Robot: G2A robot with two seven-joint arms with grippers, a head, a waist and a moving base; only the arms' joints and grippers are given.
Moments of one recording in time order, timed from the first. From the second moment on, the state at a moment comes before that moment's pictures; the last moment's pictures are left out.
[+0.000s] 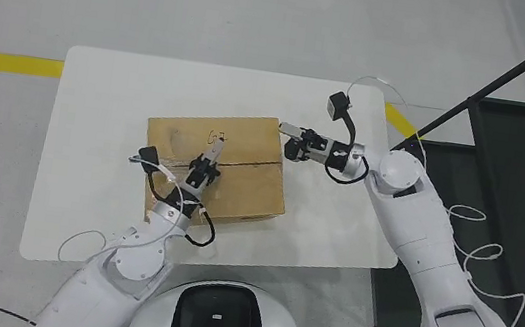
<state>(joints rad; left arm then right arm) 1.37 -1.19 -0.94 -1.73 -0.08 -0.10 0.16 -0.93 -1.12 1.17 -1.19 0.30 -0.23 0.97</state>
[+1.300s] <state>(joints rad) 1.43 -1.24 -1.01 -1.91 -0.09 -0.01 -0.02 -1.08 -1.07 1.33 -1.38 0.19 -0.21 0.90</state>
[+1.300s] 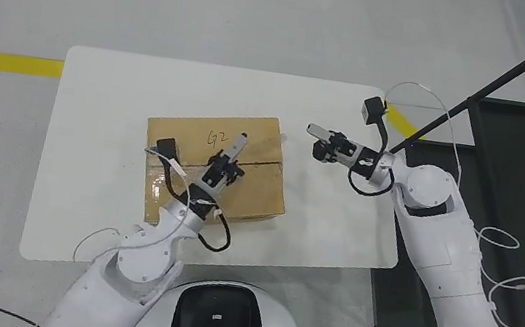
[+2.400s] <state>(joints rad) 1.63 -1.17 -1.40 -1.92 0.17 -0.15 -0.27 -1.08 -1.07 1.29 -1.39 0.18 -0.19 0.84</state>
